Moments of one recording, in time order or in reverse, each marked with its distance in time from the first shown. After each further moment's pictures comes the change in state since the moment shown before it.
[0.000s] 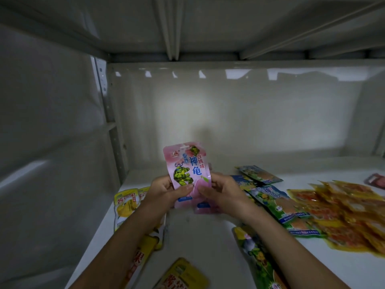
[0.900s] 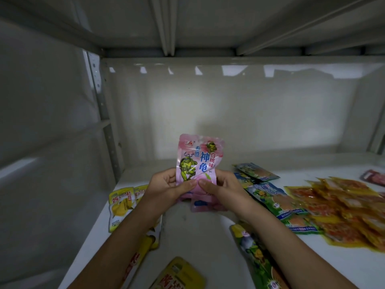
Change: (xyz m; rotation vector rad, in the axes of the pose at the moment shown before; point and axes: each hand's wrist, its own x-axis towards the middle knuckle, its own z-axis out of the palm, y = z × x) left_hand 0.002 0.004 0.011 -0.040 -0.027 0.051; right_hand 0.000 0.002 -0.005 0.083 0.092 -0.007
